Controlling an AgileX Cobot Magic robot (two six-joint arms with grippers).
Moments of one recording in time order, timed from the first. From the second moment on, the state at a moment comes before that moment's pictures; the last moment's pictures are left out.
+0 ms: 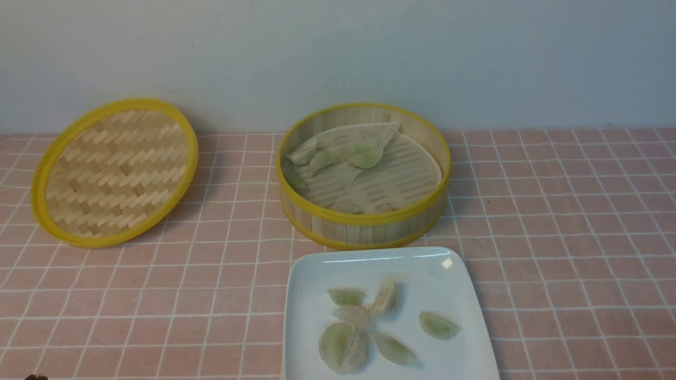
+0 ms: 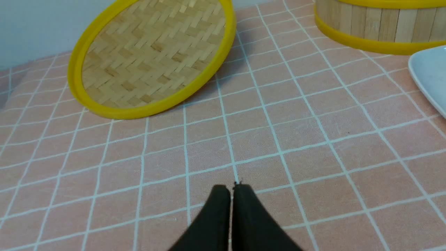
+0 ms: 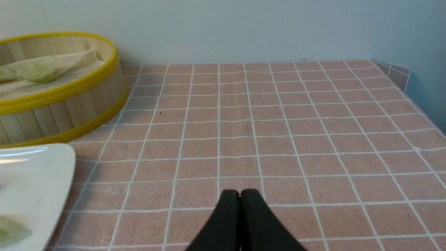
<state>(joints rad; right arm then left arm) -0.02 -0.02 0.02 -0.04 0.39 0.10 -0.06 -0.01 0.03 -0.09 0.33 0.14</state>
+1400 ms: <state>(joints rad) -0.02 -0.02 0.01 0.35 -0.14 0.33 -0.09 0.96 -1.11 -0.50 0.94 0.27</state>
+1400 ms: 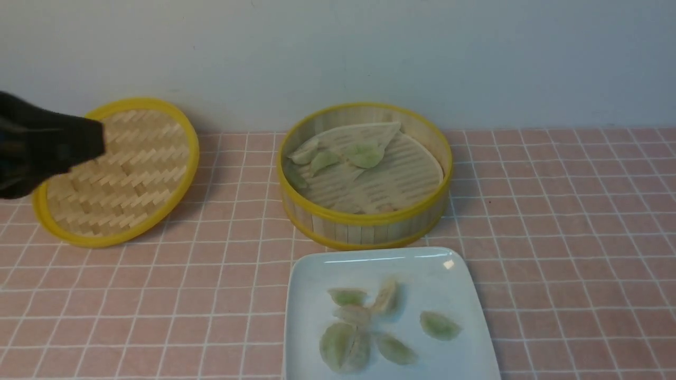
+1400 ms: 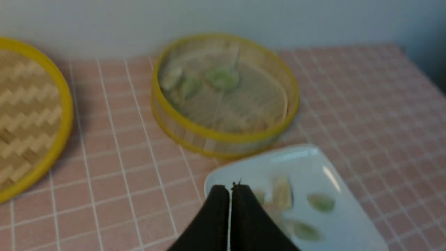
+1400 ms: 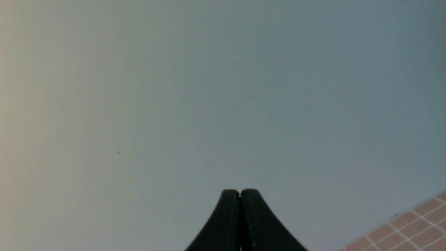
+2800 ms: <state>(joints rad) 0.10 0.92 -1.00 0.22 1.06 -0.09 -0.35 2.50 -2.33 0.04 0.94 0.39</state>
